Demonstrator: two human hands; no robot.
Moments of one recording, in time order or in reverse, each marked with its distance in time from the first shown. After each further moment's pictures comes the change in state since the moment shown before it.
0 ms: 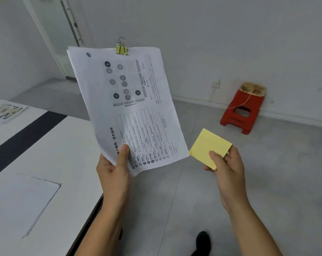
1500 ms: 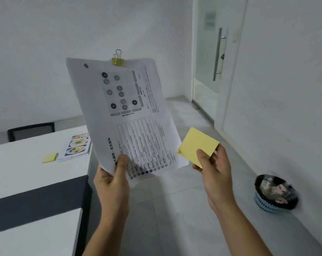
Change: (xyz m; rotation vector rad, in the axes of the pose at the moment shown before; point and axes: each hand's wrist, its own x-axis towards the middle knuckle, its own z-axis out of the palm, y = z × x) left_hand 0.920 -0.086 0.277 0.112 0.988 0.298; right_hand 0.877 0.101 0.767 0.234 -0.995 0.089
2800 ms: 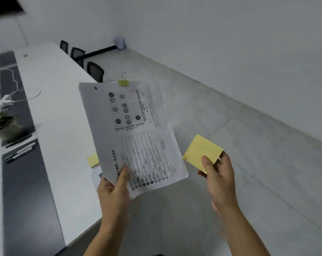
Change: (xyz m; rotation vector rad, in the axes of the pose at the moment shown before) left_hand 0.731 -0.230 0.106 0.097 1.101 -0.049; right_hand 0.643 0.378 0.653 -0.041 -1.055 0.459
